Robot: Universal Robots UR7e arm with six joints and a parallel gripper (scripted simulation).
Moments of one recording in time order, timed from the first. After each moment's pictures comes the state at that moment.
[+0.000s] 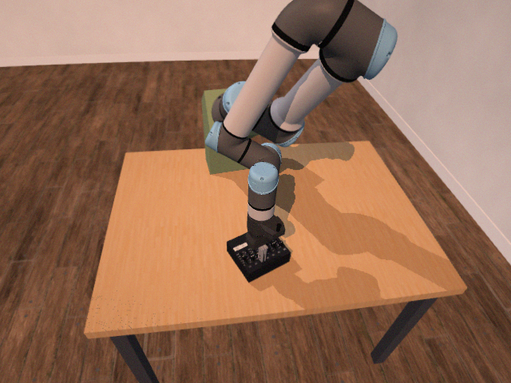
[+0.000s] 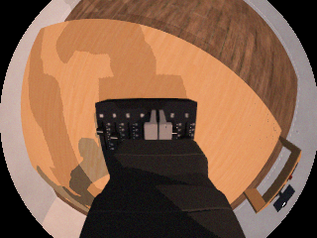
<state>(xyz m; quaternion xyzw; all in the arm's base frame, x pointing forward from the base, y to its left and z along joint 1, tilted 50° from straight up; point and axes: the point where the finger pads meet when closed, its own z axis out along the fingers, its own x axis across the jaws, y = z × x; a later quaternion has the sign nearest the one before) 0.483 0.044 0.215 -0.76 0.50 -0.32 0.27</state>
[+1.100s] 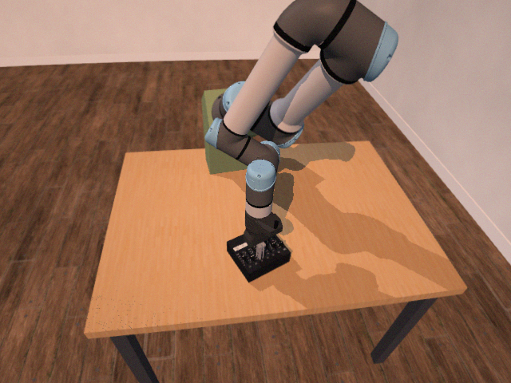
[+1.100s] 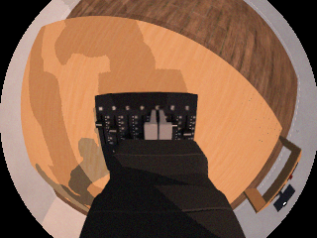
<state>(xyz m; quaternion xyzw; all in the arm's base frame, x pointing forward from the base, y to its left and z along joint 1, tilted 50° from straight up) 0.477 0.040 0.207 -0.76 0.50 -0.32 0.27</state>
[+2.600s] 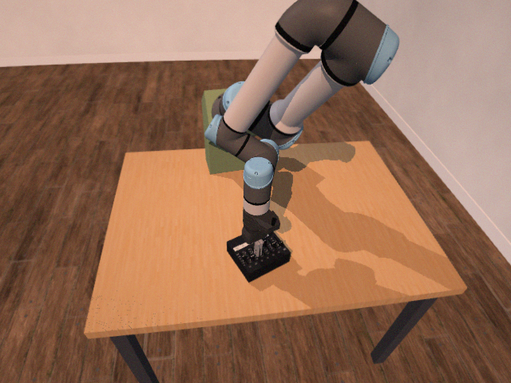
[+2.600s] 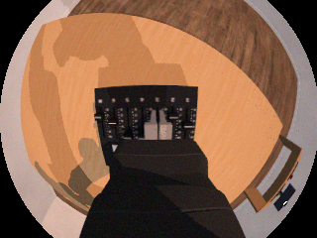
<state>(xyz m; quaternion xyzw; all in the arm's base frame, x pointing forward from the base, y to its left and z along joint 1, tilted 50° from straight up) 0.470 0.036 0.198 -0.76 0.50 -0.32 0.27</state>
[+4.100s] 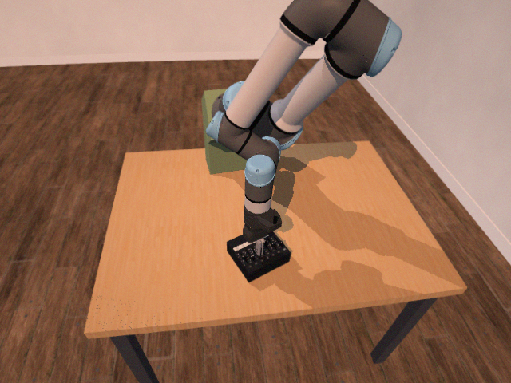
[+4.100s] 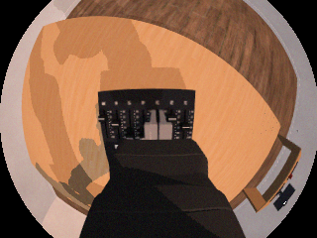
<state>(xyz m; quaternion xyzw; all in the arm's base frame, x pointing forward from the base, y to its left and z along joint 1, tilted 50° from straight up) 0.464 0.037 0.210 -0.76 0.50 -0.32 0.27</state>
